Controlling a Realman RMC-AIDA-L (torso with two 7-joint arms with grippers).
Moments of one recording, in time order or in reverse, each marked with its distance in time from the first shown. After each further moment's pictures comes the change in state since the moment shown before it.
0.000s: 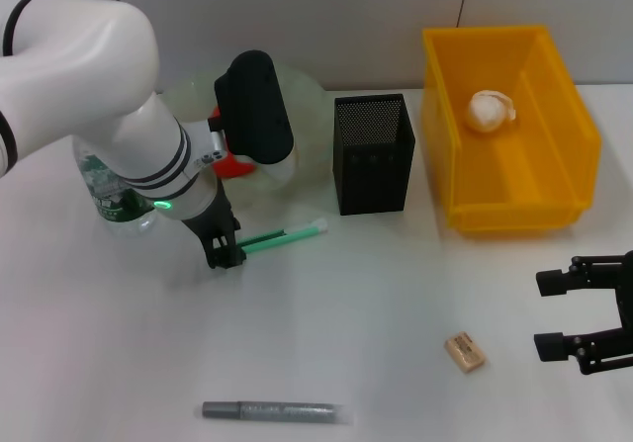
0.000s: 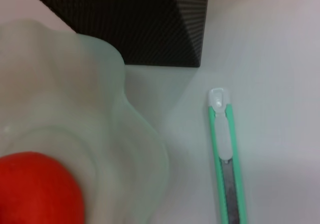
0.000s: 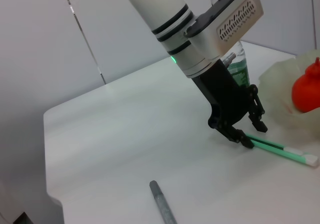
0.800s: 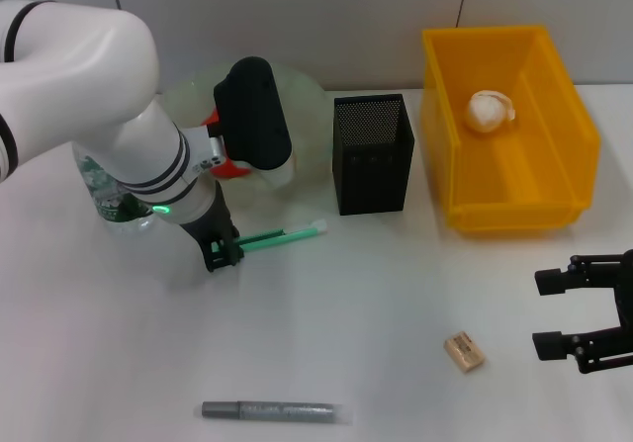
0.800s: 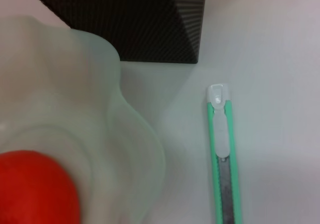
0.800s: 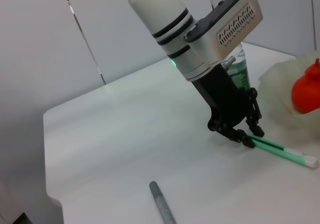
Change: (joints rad) left arm -0.001 0.000 0.003 -0.024 -0.001 -0.016 0.008; right arm 0.001 0.002 0.000 0.000 0.000 0.002 0.000
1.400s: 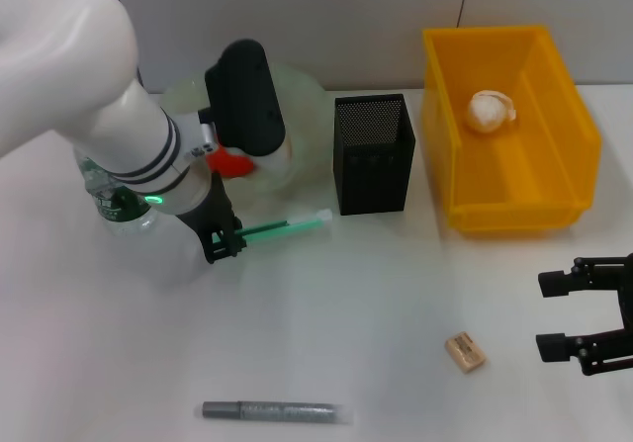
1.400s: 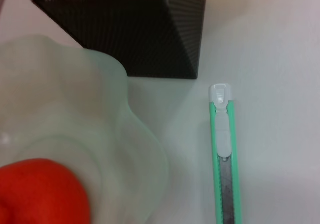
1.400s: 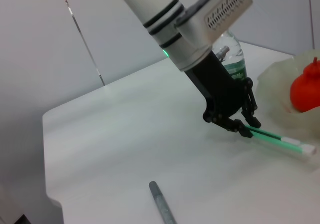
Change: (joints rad) left arm 0.074 0.005 -0.009 0.179 -0.004 0.089 -0.002; right arm -0.006 -0.001 0.006 0.000 0.000 -0.004 0.000
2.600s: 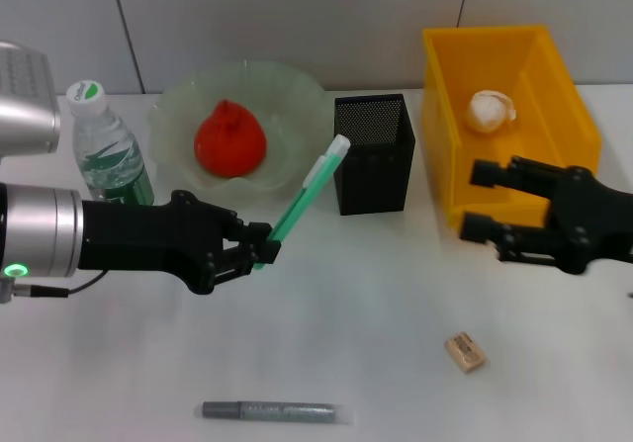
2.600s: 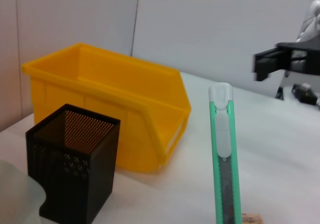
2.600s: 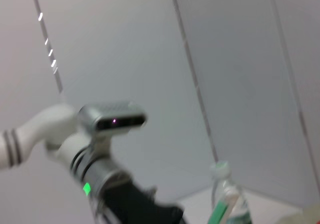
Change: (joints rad) left arm 0.481 0.010 -0.384 0.294 -0.769 0.367 0.342; right arm 0.051 0.002 -0.003 0.420 0.355 0.178 -0.235
